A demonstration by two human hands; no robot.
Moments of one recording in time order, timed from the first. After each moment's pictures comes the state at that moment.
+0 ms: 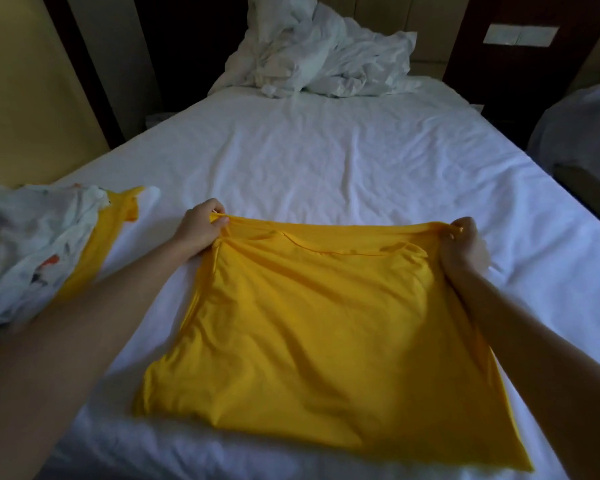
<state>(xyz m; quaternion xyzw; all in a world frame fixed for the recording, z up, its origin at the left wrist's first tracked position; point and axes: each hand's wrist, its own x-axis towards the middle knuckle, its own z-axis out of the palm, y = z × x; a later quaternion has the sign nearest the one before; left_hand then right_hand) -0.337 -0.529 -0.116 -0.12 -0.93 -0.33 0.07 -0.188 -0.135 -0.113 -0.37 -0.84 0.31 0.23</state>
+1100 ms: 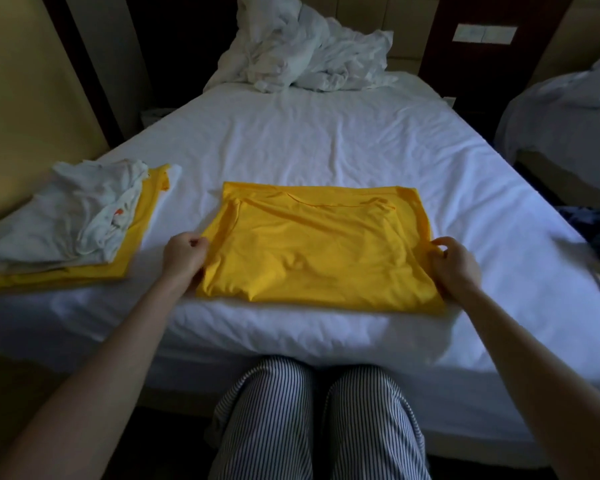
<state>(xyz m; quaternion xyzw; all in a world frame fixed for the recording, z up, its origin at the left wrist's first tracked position) -0.155 -0.583 -0.115 0.04 -0.91 -0.41 0.08 -0.016 -0.186 -0.106 -0.33 -0.88 0.30 0.15</state>
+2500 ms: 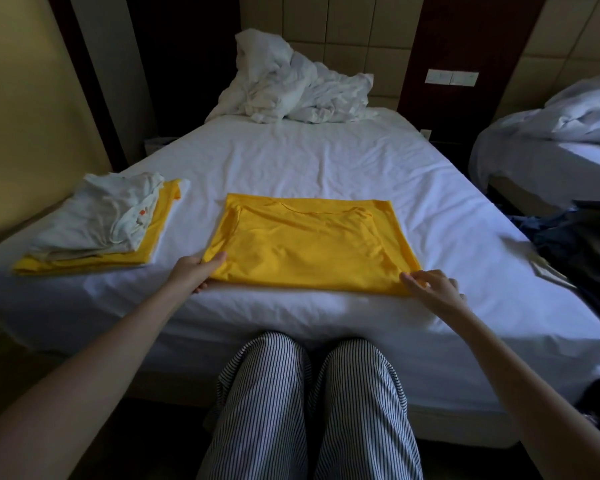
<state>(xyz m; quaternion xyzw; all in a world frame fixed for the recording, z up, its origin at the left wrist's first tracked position) -0.076 -0.600 -0.104 0.05 -0.87 -0.49 -0.06 0.086 -0.210 -0.103 -0.26 -0.92 0.28 0.07</state>
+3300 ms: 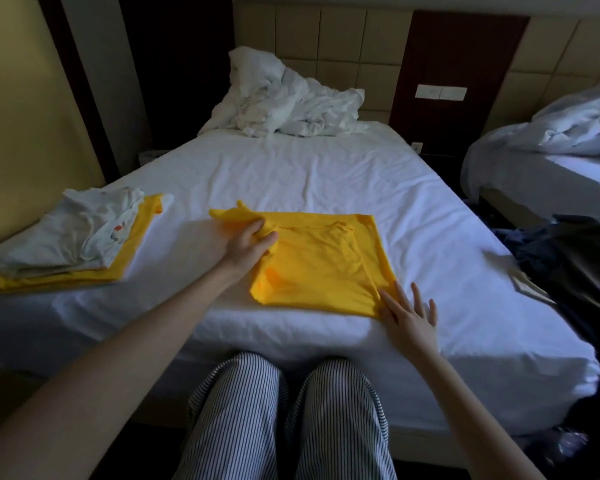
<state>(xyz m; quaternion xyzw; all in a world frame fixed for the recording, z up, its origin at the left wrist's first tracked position) -0.065 -0.470 -0.051 -0.16 -0.79 -0.59 0.01 0.096 -0.208 -0.144 -0.17 -0.97 0.11 0.12</state>
